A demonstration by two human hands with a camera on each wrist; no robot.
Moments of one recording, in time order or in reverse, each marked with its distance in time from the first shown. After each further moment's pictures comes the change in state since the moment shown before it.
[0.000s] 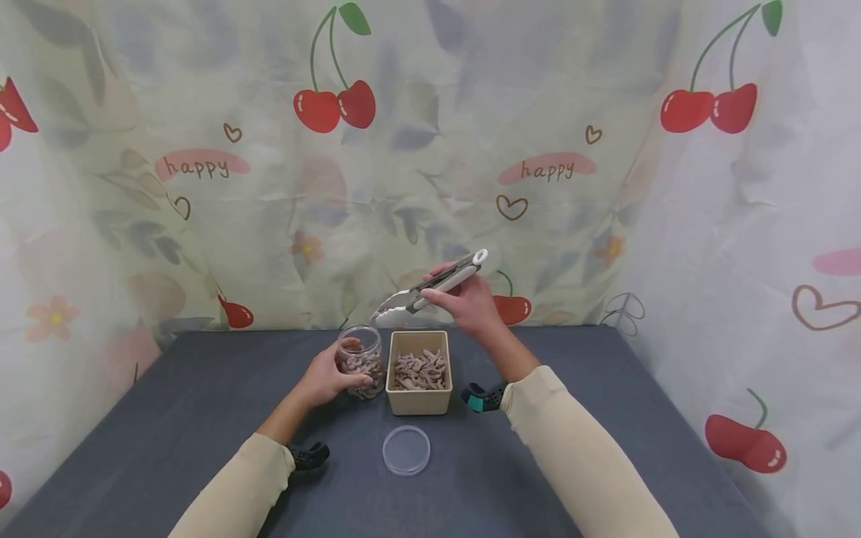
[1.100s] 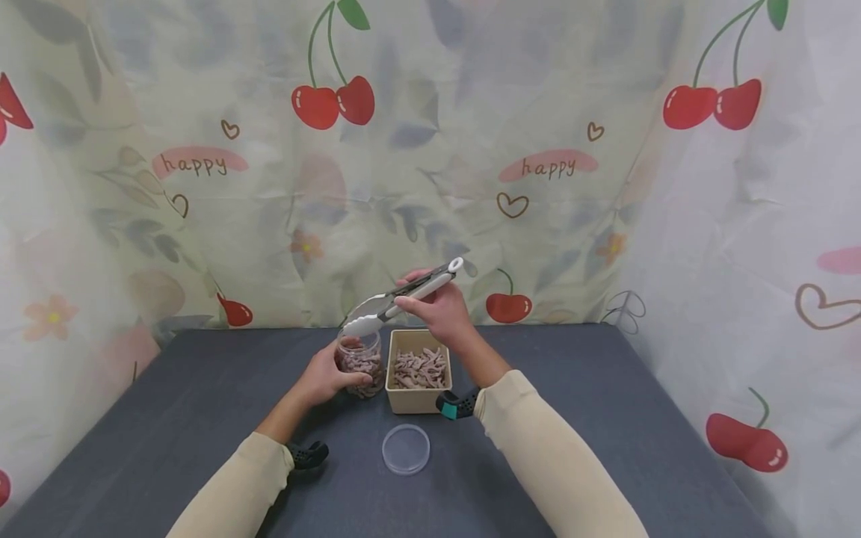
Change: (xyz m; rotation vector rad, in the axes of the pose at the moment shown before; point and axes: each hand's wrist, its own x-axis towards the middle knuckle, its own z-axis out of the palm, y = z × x) left_hand 0.000 -0.002 -0.001 0.001 0.000 0.013; right_hand -0.003 -0.015 0.043 0.099 0.003 0.068
